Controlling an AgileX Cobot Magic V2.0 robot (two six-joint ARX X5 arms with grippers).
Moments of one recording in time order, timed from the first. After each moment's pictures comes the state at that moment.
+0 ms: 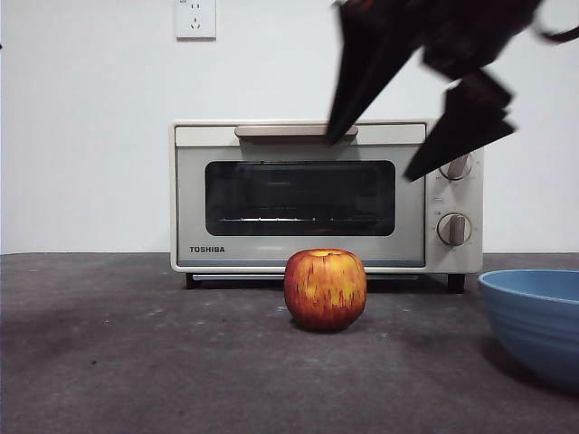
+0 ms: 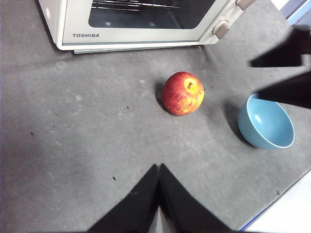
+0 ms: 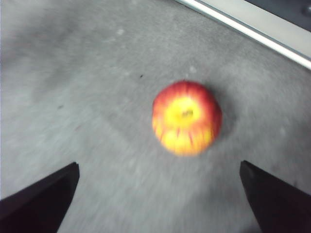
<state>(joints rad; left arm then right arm) -0.19 0.64 0.76 -0.74 0.50 -0.12 0.60 1.35 1.05 -0.58 -0.24 0.12</state>
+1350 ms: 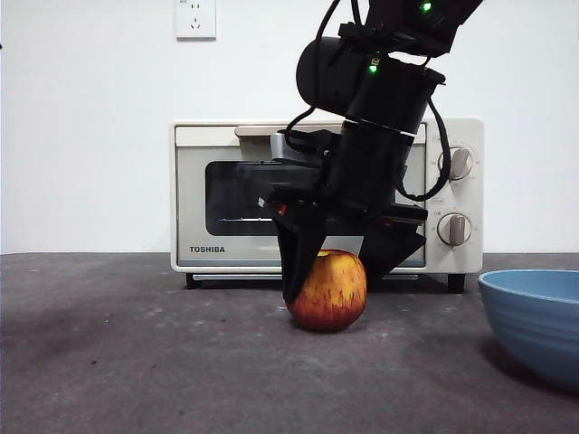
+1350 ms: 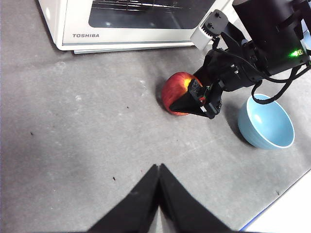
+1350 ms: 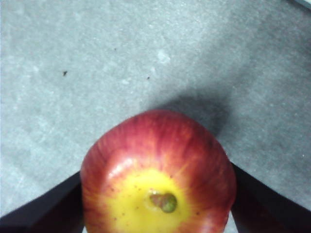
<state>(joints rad) -0.19 0.64 0.76 -0.74 0.50 -0.12 0.65 1.84 1.24 -0.52 -0.08 0.18</state>
